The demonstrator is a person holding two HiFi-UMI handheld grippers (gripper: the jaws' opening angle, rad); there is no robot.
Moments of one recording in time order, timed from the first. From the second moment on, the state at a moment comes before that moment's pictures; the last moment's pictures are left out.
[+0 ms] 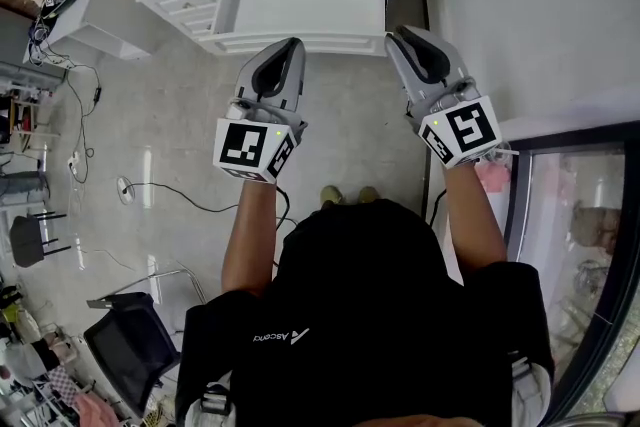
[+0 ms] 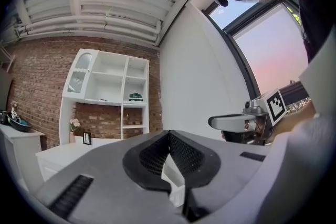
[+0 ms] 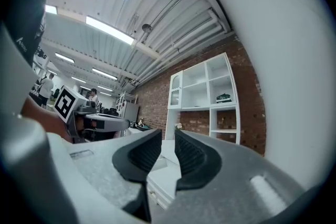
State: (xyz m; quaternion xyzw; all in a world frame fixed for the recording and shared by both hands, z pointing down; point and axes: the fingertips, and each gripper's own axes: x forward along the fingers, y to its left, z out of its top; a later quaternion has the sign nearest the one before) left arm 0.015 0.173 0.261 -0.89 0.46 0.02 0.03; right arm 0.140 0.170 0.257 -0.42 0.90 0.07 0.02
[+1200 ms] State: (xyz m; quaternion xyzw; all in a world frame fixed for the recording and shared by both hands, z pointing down) left arm -0.043 -0.052 0.317 -0.87 0.49 0.01 0.02; right arm 0.103 -0.065 0.357 -0.44 0.89 0.03 -0.12
